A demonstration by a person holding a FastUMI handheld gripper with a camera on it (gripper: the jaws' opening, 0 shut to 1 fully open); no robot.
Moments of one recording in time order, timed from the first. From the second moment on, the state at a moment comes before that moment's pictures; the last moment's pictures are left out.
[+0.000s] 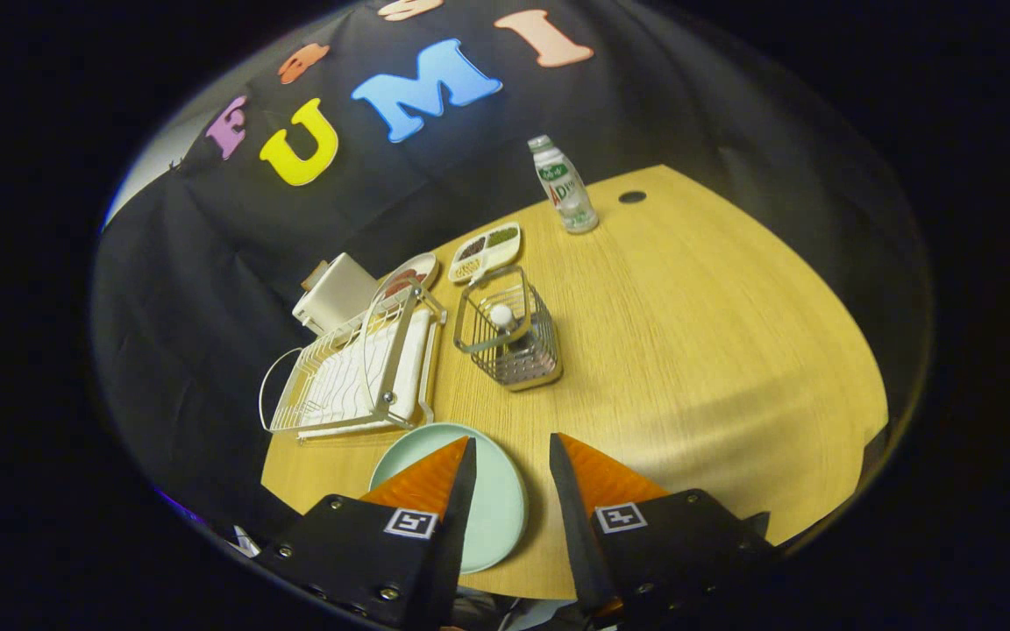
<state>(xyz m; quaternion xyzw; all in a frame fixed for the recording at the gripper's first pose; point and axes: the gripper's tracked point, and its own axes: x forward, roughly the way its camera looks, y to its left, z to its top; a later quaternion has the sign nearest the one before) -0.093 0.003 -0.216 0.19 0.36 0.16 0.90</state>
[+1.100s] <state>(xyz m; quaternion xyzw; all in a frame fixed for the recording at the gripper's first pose) -0.005 0.015 -0.191 0.05 0.04 0.19 0.98</state>
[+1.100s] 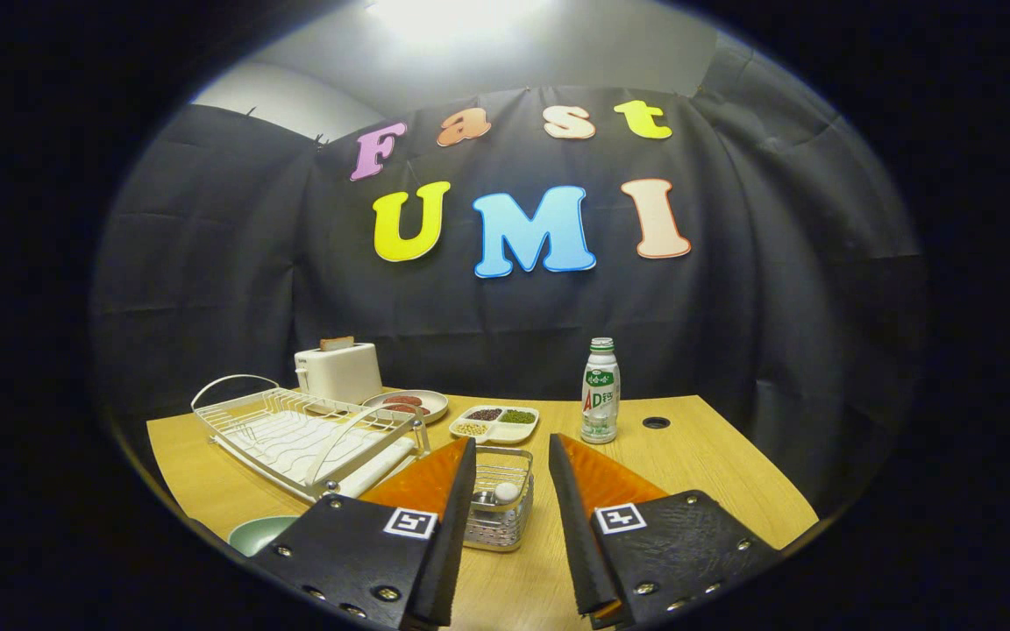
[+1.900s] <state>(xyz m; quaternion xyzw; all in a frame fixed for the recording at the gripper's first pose) 0.014 0.030 -0.211 0.07 0.07 0.16 0.98</state>
